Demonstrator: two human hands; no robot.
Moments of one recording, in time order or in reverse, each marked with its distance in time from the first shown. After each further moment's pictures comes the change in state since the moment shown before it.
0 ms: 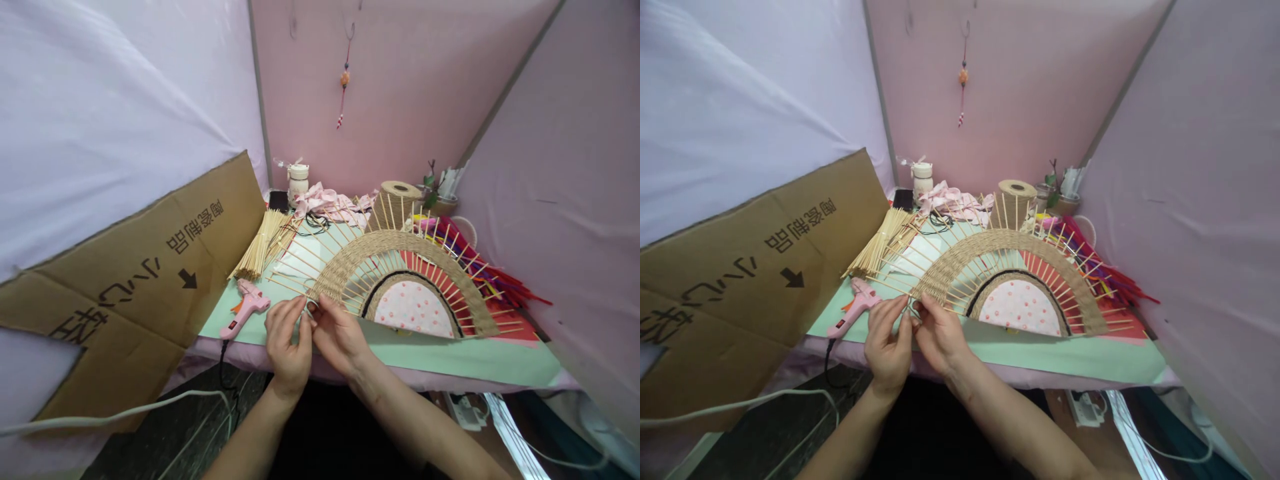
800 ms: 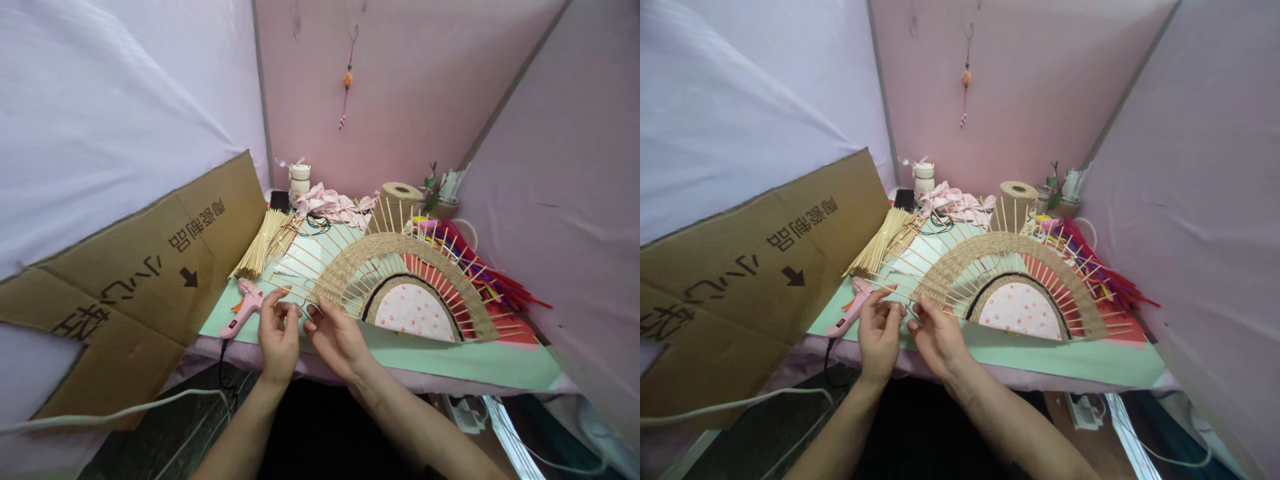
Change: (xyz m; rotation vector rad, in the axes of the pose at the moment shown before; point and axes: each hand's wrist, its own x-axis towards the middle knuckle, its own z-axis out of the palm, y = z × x) left_hand 0.014 -0.001 -0.004 -0.347 -0.021 -0.474; right_hand -0.004 0.002 0.001 0.036 0.077 -0.010
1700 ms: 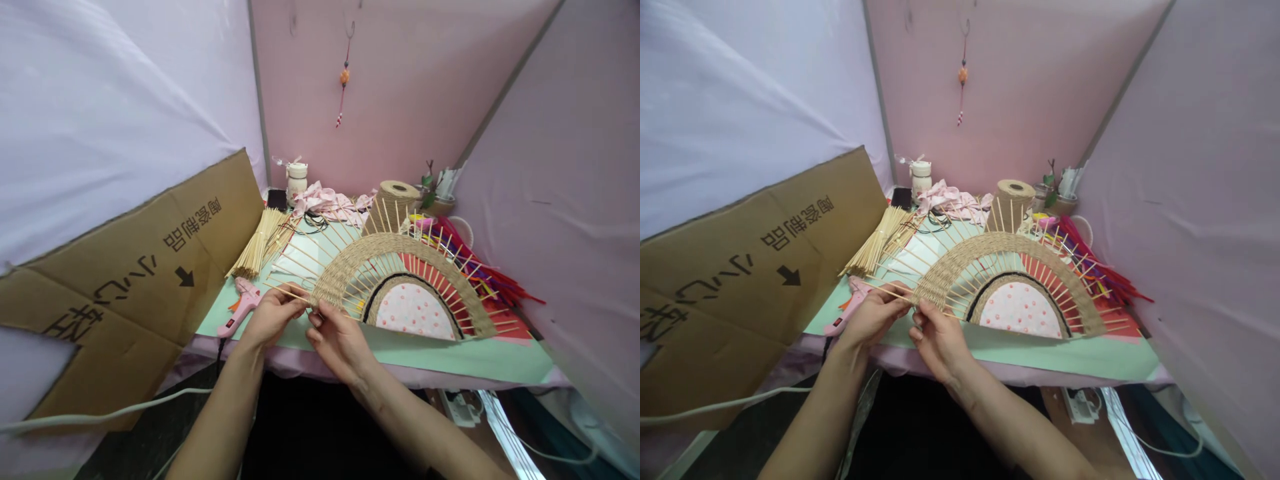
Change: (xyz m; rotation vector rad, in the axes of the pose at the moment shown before) left_hand 0.050 0.006 -0.007 -0.367 -0.512 -0.572; right_hand -0.012 -0.005 -0.002 -0.067 -0.020 0.019
